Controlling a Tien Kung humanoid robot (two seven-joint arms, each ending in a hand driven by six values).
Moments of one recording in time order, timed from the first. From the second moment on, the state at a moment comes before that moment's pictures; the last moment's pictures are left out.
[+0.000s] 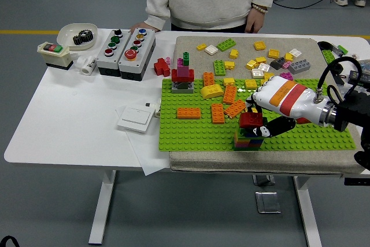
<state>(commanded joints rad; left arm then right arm) -0.24 0.10 -0.54 -0.32 1.05 0.11 0.37 0.79 -0.68 0.50 1.44 -2.06 -0.05 0.20</state>
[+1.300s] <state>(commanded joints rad) -0.24 0.10 -0.54 -0.32 1.05 0.11 0.37 0.79 -0.67 0.52 1.42 -2.08 -0.04 0.20</state>
